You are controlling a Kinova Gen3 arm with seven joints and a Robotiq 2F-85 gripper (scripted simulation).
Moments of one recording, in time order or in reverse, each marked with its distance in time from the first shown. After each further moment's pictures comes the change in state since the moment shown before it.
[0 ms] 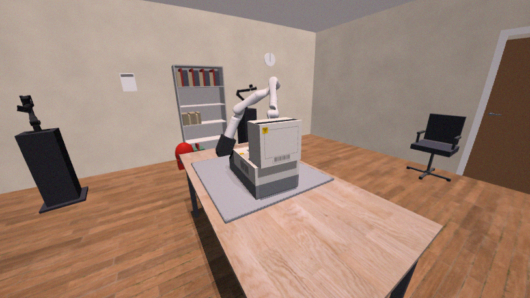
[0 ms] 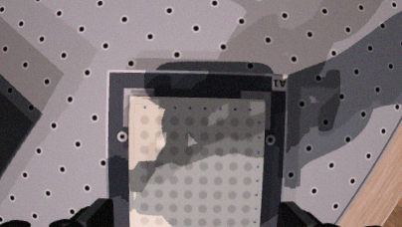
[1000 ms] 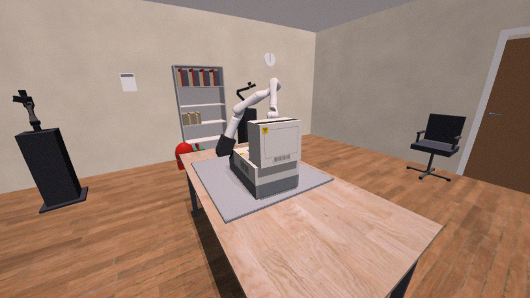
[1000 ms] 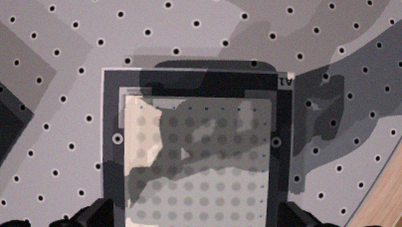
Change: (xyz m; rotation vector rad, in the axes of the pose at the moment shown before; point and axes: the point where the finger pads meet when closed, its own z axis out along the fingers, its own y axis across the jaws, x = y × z) arm 0.000 0.000 0.014 0.000 0.000 0.000
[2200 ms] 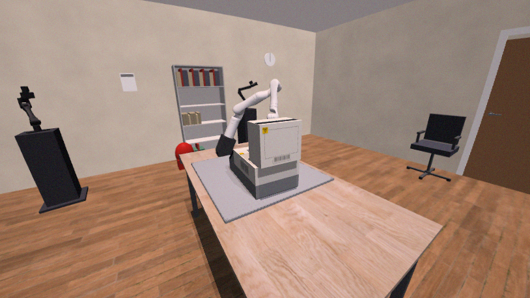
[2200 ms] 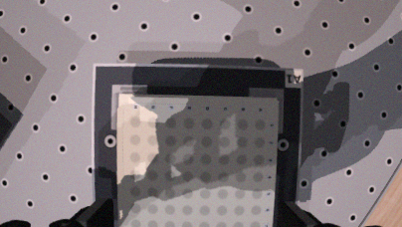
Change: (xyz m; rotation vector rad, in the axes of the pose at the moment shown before) arm 0.000 0.000 0.016 0.000 0.000 0.000
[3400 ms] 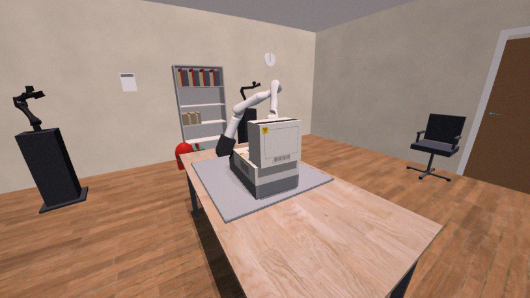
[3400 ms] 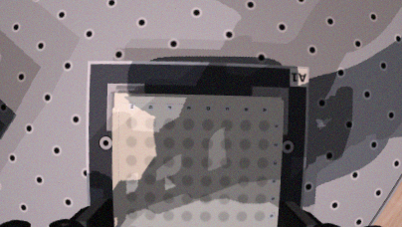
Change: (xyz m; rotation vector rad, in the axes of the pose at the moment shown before) arm 0.000 0.000 0.009 0.000 0.000 0.000
